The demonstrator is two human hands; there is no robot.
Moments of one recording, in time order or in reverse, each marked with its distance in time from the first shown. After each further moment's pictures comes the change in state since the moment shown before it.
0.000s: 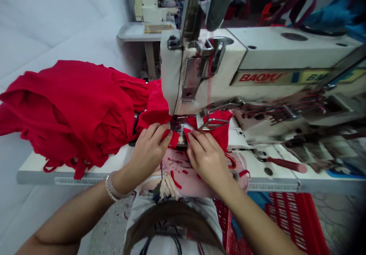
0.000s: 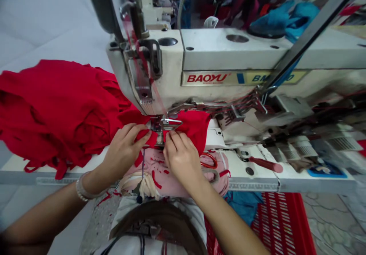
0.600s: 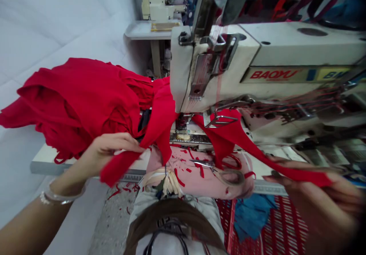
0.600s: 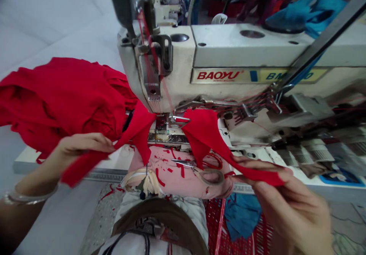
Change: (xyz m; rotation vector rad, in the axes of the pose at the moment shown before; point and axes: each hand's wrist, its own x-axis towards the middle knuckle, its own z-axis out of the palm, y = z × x) left_hand -0.053 -0.085 -0.067 -1.039 -0.211 -0.274; right_hand -0.090 0.066 -0.106 0.613 0.110 0.715
